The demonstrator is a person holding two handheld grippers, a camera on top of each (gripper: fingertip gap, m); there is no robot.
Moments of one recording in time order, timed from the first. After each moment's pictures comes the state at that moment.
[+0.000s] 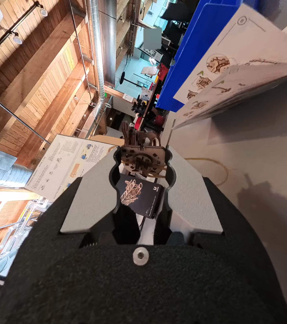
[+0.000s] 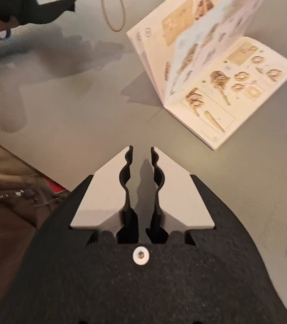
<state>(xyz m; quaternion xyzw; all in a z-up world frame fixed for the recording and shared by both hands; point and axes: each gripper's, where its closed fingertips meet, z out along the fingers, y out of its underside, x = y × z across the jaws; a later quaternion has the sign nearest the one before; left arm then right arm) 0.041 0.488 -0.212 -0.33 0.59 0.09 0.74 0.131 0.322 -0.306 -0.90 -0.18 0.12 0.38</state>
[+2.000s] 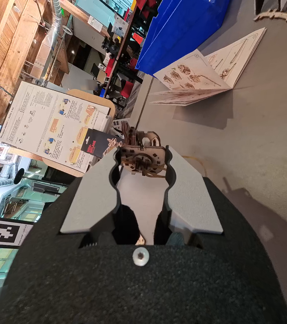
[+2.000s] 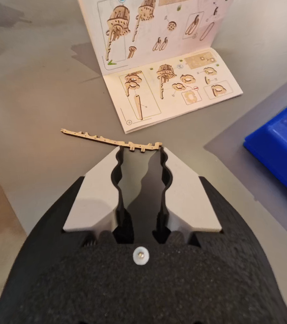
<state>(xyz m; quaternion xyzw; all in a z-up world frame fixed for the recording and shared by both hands) -0.015 0.398 -0.209 -0.49 0.59 0.11 0.63 0.233 0.364 -0.330 -0.83 -0.36 0.15 0.39</state>
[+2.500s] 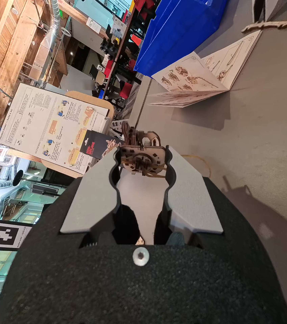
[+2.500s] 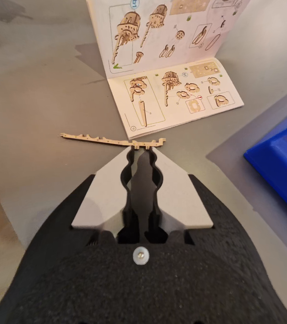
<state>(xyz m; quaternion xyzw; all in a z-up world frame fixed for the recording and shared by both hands) -0.014 0.395 -0.210 -0.49 0.60 0.11 0.63 0.225 0.366 -0.330 -0.82 -0.38 0.13 0.39</state>
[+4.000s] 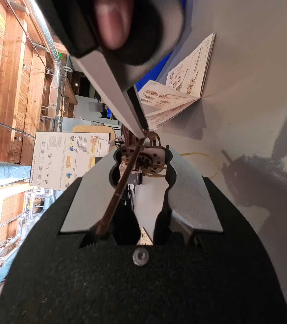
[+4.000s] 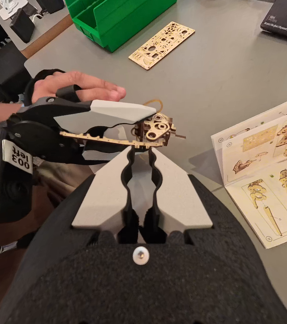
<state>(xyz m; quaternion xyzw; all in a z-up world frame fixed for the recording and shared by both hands) 0.029 0.367 -0.230 -0.39 0.66 0.19 0.61 0.030 0.338 -0.224 -0.84 -0.29 0.28 0.37</state>
